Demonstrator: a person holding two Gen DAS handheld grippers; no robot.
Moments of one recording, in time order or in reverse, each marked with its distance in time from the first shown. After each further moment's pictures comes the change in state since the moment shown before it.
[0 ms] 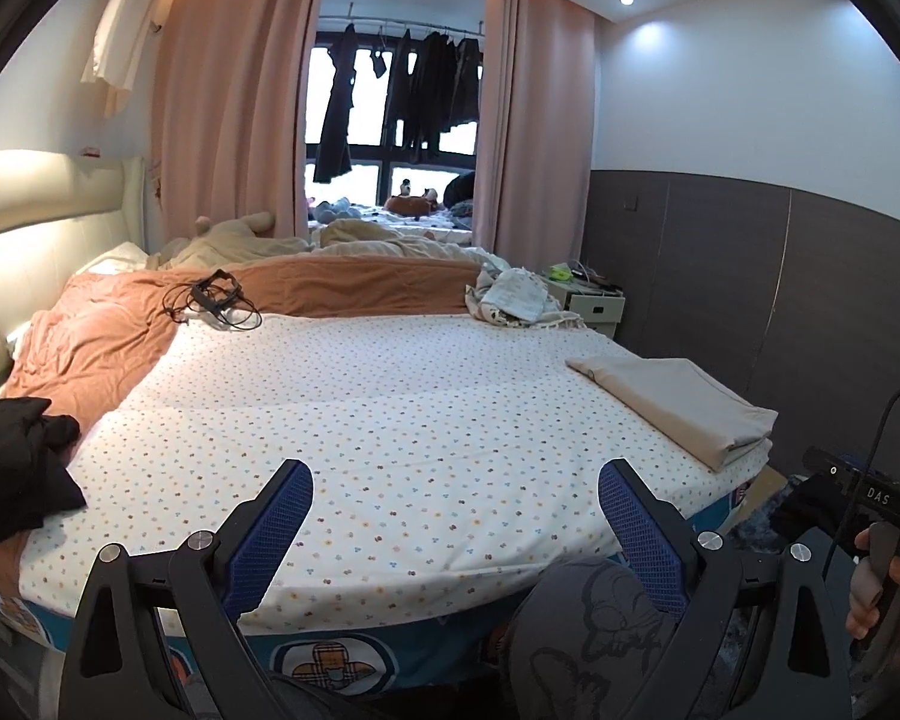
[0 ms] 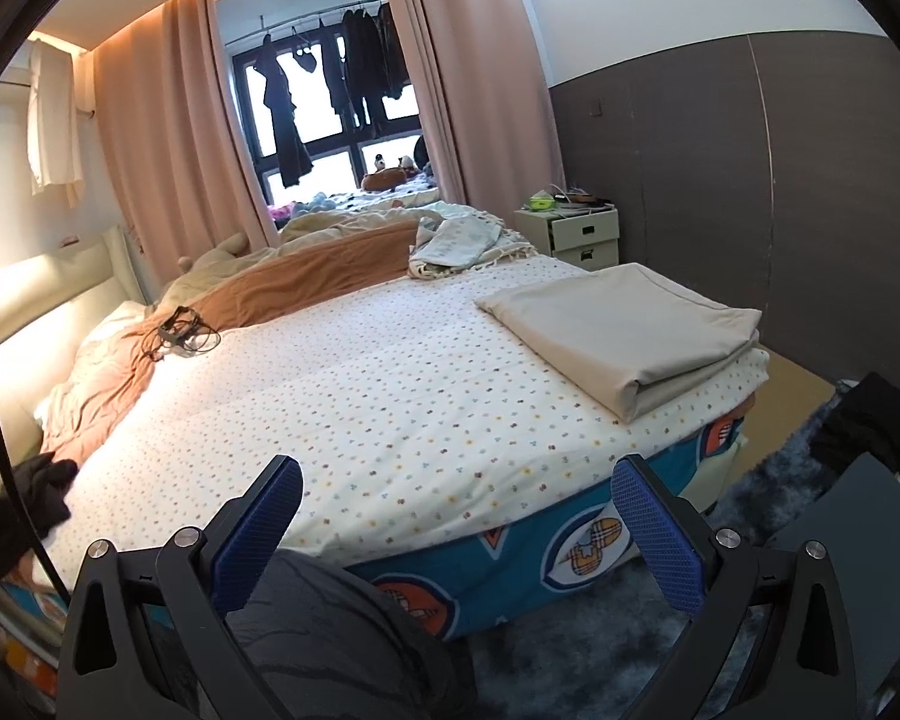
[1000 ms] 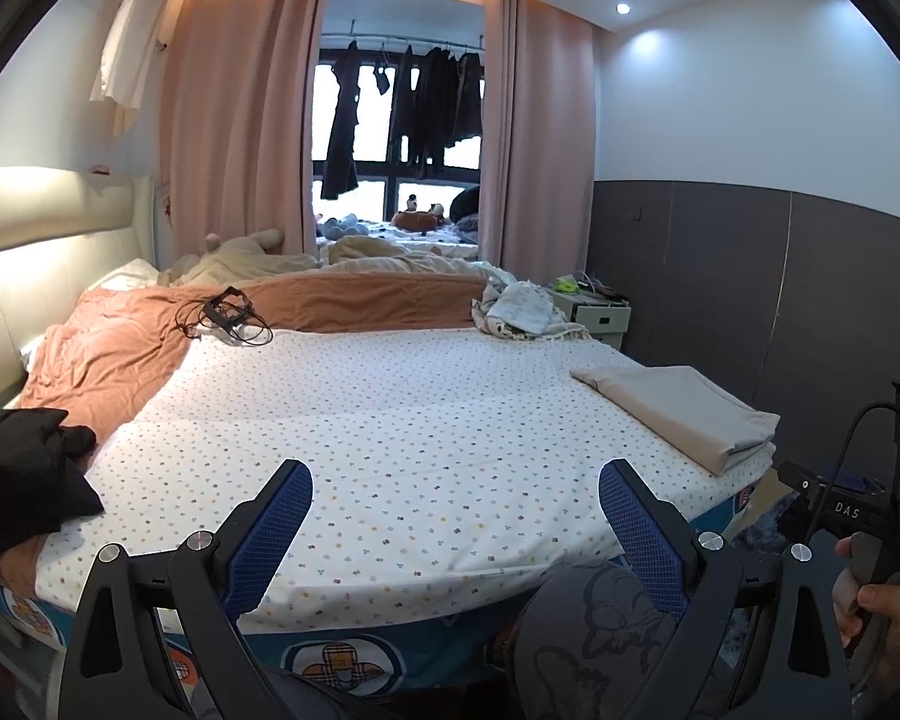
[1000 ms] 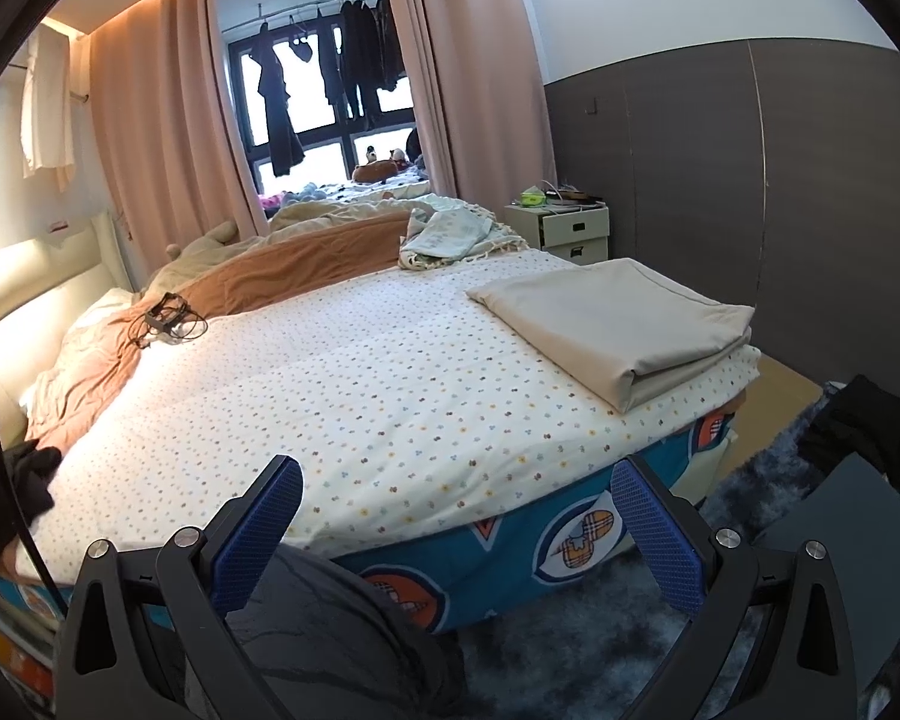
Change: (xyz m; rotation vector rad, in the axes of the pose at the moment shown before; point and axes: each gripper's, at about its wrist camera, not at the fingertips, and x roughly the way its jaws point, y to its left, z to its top) left arm -0.023 -0.006 0.000 0.017 -0.033 0.026; right arm 0.002 0.012 -0.011 -0.027 0.011 -0.043
